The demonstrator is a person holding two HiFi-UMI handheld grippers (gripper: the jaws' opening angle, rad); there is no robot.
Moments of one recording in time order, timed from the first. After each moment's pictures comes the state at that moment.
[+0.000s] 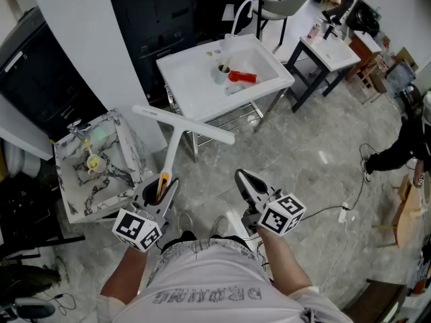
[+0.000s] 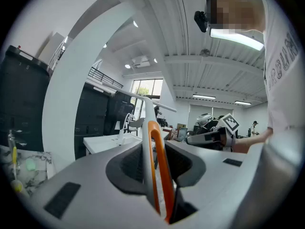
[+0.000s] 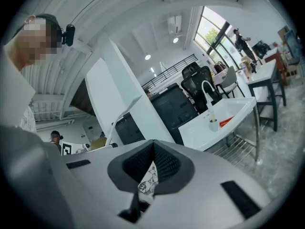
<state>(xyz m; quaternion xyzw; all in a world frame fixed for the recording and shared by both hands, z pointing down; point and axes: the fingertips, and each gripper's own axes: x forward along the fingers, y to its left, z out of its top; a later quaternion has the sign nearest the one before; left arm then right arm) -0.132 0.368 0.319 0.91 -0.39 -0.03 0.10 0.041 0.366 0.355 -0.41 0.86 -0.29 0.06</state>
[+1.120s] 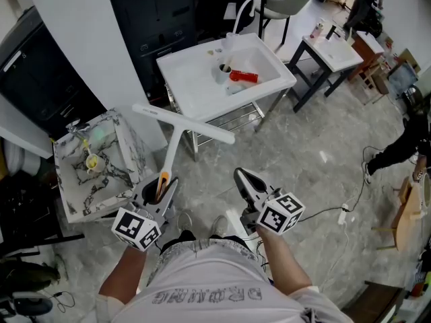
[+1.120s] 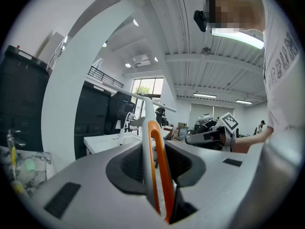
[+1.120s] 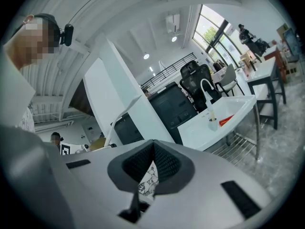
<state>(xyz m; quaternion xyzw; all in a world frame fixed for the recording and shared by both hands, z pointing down) -0.127 0.355 0.320 0.91 -0.40 -0.02 0.11 0.044 0.350 0.360 -0.41 0.86 -0.30 0.06</state>
